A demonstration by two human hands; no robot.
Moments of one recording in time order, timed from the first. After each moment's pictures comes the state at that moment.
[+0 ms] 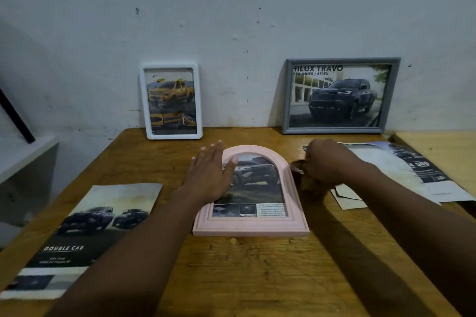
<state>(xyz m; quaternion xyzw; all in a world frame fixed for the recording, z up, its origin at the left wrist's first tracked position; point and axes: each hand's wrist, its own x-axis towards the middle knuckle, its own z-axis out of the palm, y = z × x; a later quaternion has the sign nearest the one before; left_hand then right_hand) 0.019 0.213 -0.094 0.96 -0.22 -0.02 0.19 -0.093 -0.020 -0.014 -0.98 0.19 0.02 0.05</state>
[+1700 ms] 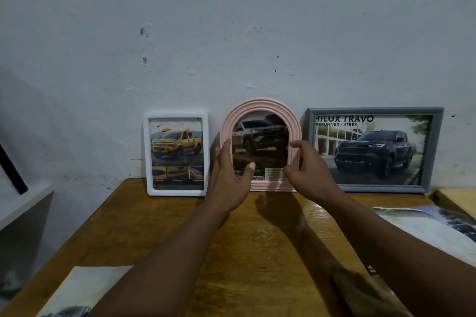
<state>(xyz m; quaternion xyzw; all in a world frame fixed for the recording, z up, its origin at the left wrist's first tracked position) 0.120 0.154 -0.045 0.84 -0.19 0.08 0.50 0.039 -0.020 -0.004 -0.88 0.09 -0.22 0.42</state>
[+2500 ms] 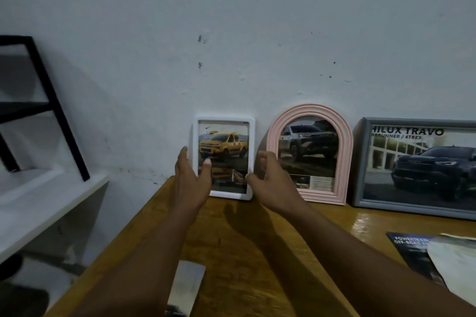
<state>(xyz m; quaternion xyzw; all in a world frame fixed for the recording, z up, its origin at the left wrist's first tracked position) 0.164 0.297 -0.039 0.82 0.01 0.19 0.54 0.082 0.122 0.003 -0.85 -0.02 -0.12 0.52</state>
